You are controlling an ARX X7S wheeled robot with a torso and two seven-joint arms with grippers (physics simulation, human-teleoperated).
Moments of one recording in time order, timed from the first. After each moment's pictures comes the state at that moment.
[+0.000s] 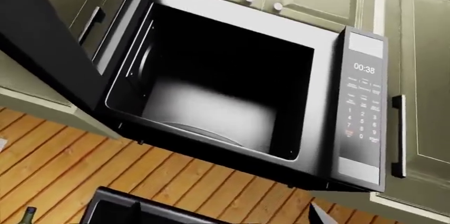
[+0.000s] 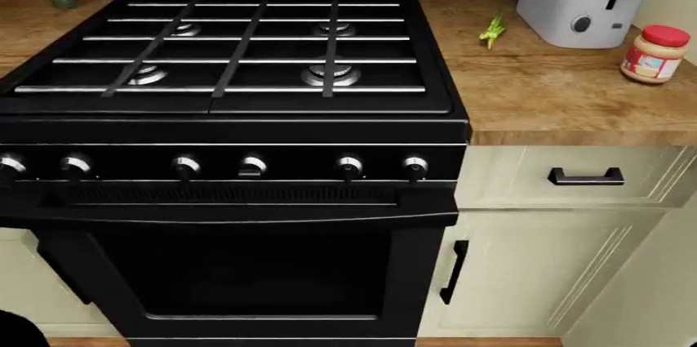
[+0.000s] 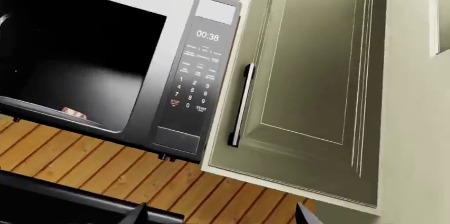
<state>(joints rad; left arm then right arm) -1.13 -0.48 -0.45 0.76 -1.43 -1.14 -0.86 1.80 0.70 -0.01 -0.48 1.44 1.49 0.76</state>
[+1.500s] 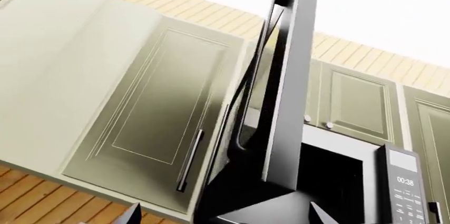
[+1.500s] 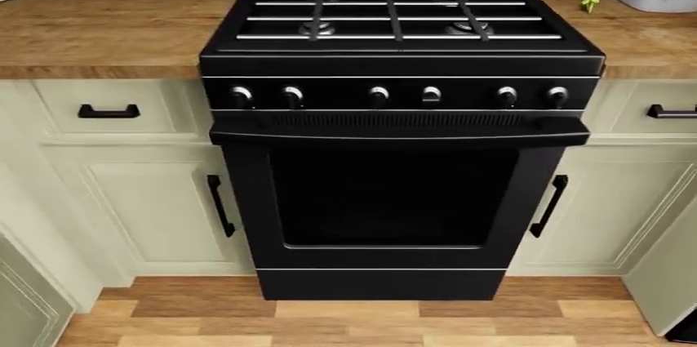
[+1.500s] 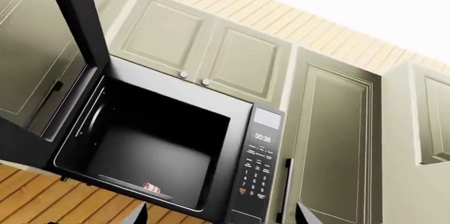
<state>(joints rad) -1.34 -0.61 -0.52 0.72 -1.63 -1.12 -0.97 2.14 0.85 -0.24 -0.37 1.42 1.40 0.63</state>
